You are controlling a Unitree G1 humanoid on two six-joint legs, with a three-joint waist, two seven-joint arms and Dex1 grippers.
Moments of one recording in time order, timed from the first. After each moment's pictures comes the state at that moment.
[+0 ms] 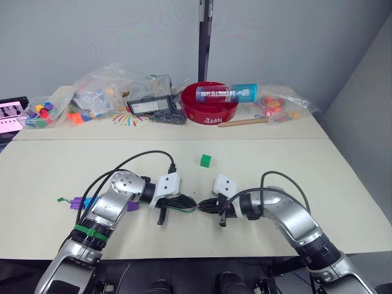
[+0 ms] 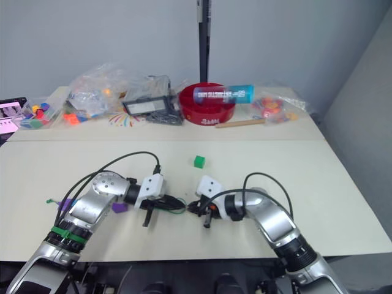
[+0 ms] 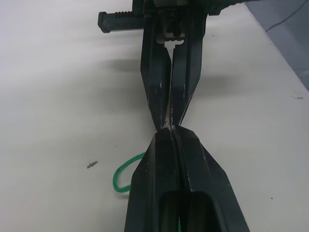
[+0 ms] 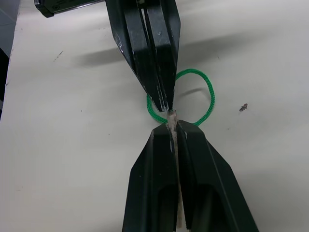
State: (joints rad) left arm -0.53 0.56 -0.28 0.15 -0.16 0.09 -1.34; right arm -0.46 -0.49 0.38 -0.18 0.21 0.60 0.95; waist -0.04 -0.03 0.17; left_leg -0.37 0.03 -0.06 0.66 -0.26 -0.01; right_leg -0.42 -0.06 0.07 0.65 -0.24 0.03
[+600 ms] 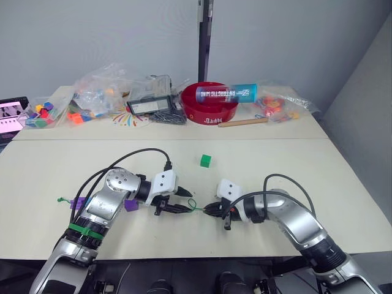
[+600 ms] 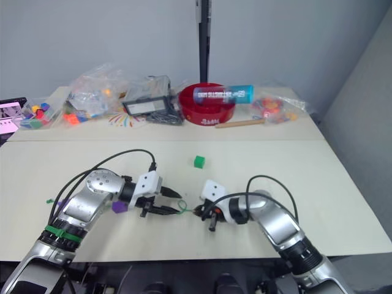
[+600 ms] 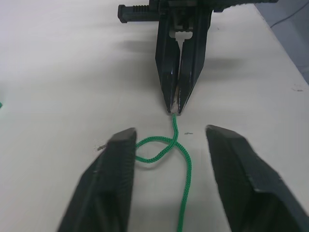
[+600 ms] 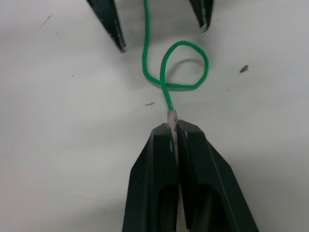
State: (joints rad) left arm -0.54 0.60 -0.26 0.13 -0.15 0.10 -1.35; right arm -0.44 -0.53 0.40 -0.18 0.17 0.61 0.94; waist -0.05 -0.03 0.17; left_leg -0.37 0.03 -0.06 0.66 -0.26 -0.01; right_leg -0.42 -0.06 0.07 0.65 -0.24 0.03
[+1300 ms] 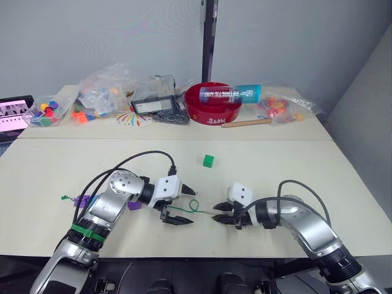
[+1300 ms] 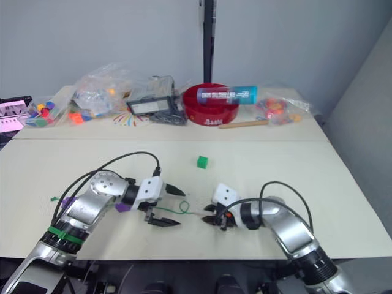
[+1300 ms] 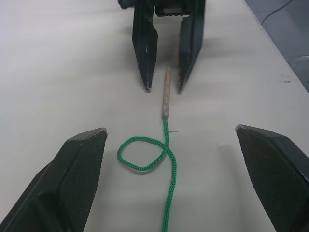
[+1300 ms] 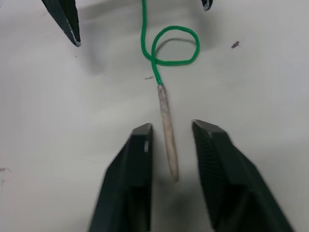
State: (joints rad) left arm -0.53 0.59 -0.30 0.11 -0.14 0.09 -1.35; right arm -0.33 -0.61 0.32 -0.22 0.21 0.54 0.96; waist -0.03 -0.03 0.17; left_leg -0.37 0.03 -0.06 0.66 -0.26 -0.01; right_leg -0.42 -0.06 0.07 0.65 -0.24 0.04
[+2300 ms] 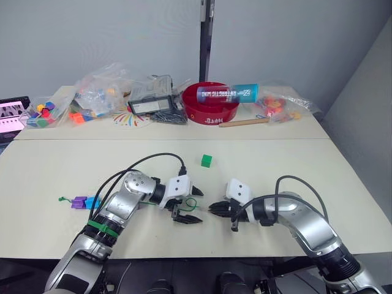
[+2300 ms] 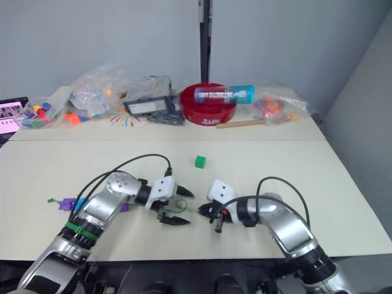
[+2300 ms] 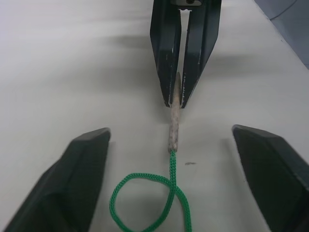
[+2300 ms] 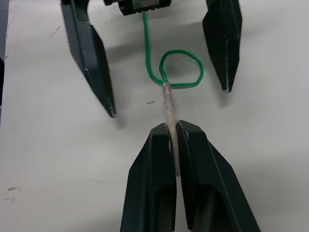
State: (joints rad) left arm -0.59 0.49 -0.35 0.23 -0.12 0.10 -1.31; right arm -0.36 -0.59 0.33 -0.29 0.22 0.60 0.94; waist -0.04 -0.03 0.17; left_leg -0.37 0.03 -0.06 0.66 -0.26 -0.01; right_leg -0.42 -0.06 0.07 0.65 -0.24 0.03
